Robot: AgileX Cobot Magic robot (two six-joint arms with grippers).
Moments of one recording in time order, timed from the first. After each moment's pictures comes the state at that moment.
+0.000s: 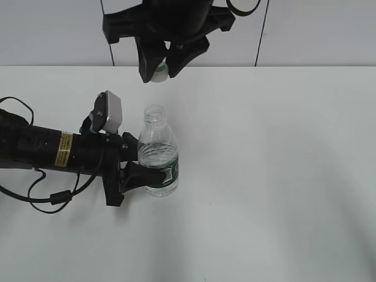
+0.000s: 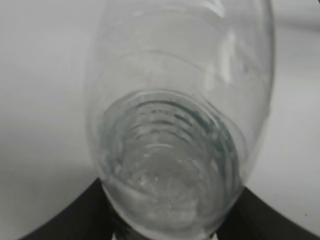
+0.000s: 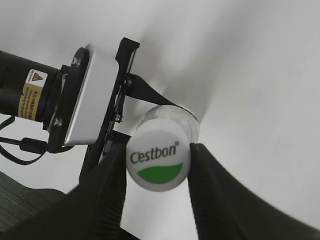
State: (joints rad) left arm -0.23 2.07 -0.85 1.45 -0.98 -0.57; right arm 0.80 1.98 -1.95 0.09 1.23 0.14
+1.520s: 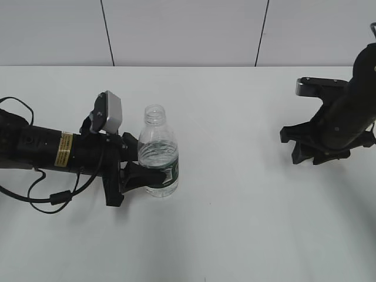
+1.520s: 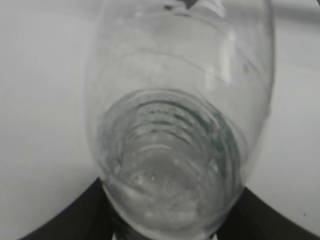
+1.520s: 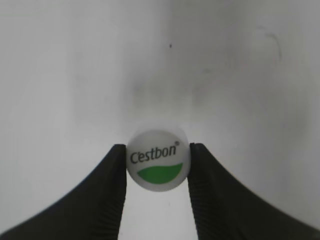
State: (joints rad) left arm -0.23 2.07 -0.85 1.45 -0.98 -0.57; right arm 0.23 1.85 -1.00 0.11 0.55 0.04
